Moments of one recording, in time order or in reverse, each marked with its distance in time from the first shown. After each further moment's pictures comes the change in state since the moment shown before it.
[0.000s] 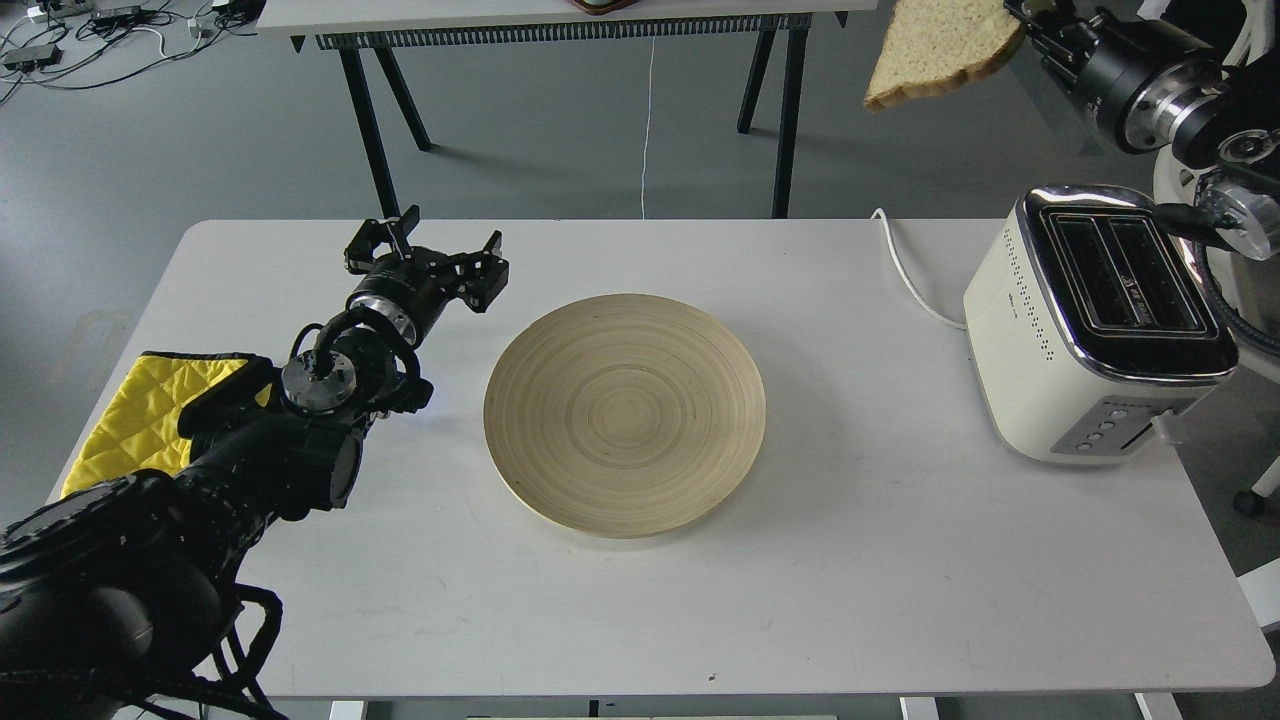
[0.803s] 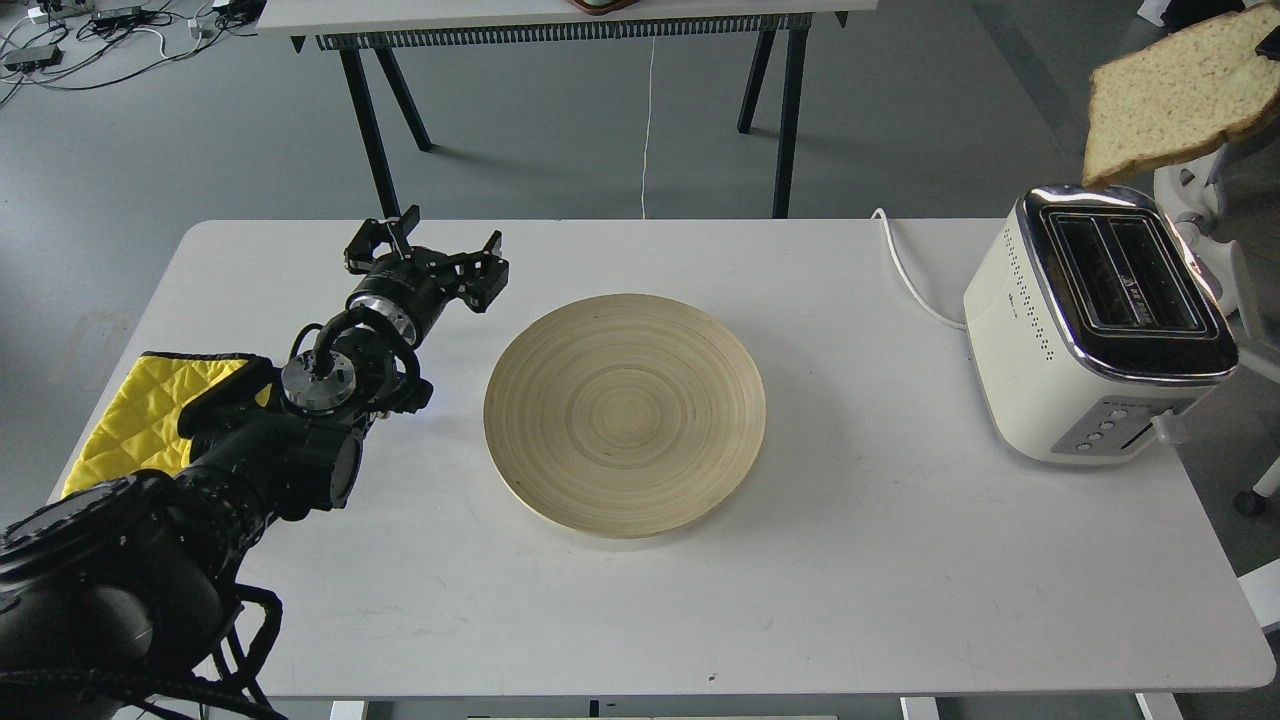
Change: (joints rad) left arm 0.000 0.000 0.000 0.000 0.000 0.000 0.000; right arm 0.076 -0.494 -0.009 0.200 -0.341 0.389 -0.091
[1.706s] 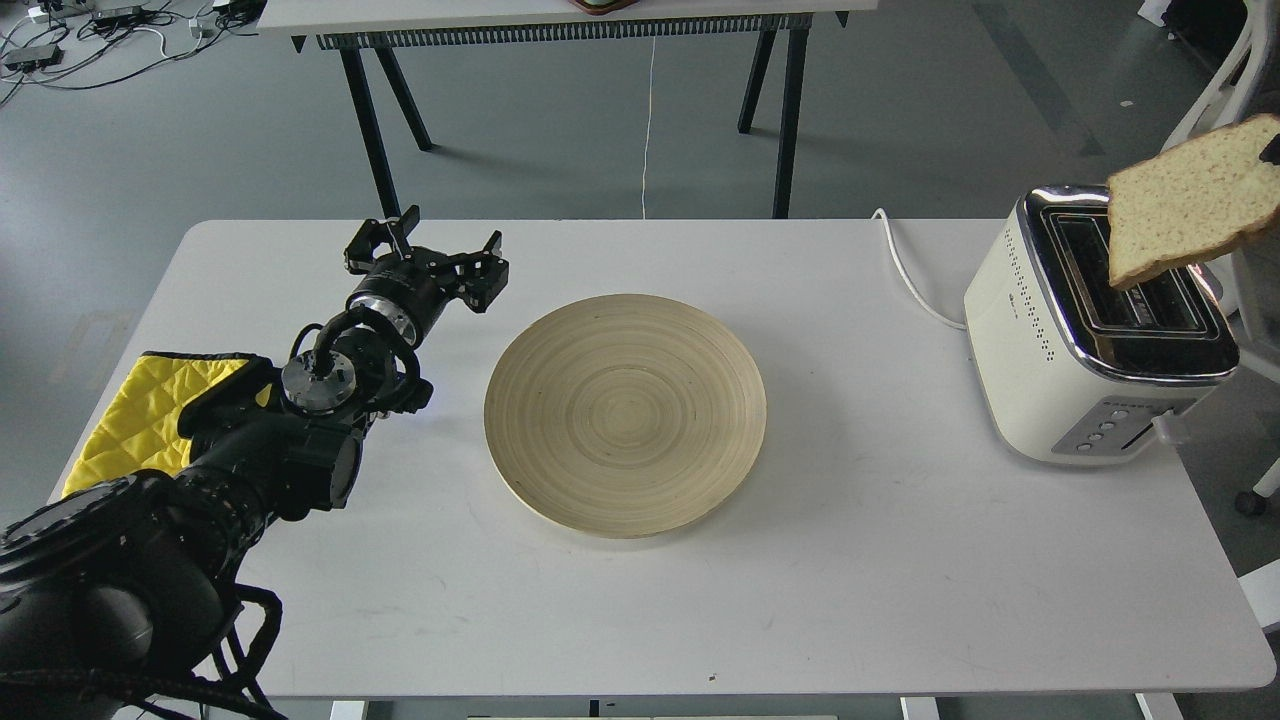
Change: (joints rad) left arm 0.000 0.000 0.000 0.000 0.000 0.000 0.000; right arm -0.028 -0.035 -0.049 0.052 -0.102 0.023 -0.045
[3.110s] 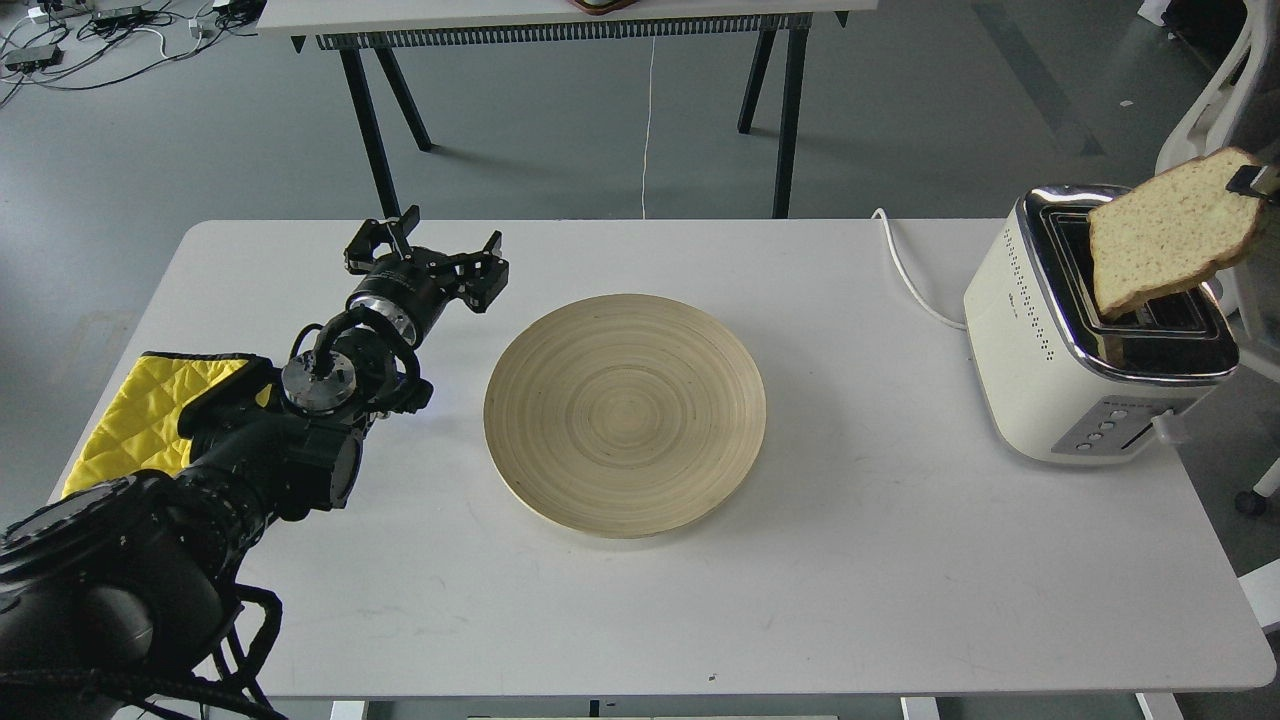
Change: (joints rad) left arm 0.000 0.000 0.000 0.000 0.000 0.000 0.000; right arm -0.050 0.023 0.000 0.002 -0.001 0.000 -0.001
